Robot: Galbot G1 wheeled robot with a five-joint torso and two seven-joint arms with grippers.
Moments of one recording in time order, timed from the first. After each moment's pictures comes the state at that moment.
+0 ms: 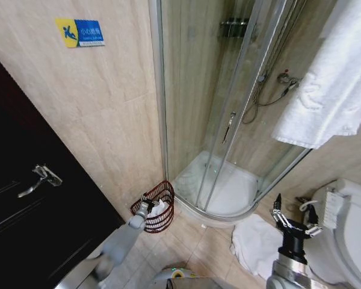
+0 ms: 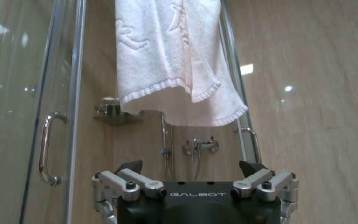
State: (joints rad) left arm 0.87 -1.19 0.09 -1.01 -0.45 -0.23 -0.01; right arm -1.82 1.61 0.85 2.08 0.28 0.71 0.08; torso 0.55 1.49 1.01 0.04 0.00
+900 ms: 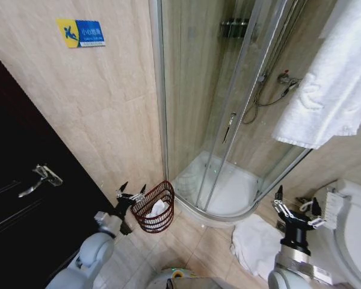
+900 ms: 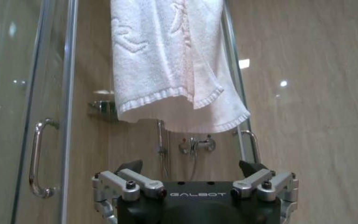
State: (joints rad) left arm 1.61 -1.10 -0.53 -2.11 -0.53 -0.07 -0.05; right arm -1.82 1.59 0.85 2.20 0.25 0.55 0.17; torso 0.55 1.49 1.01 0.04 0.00
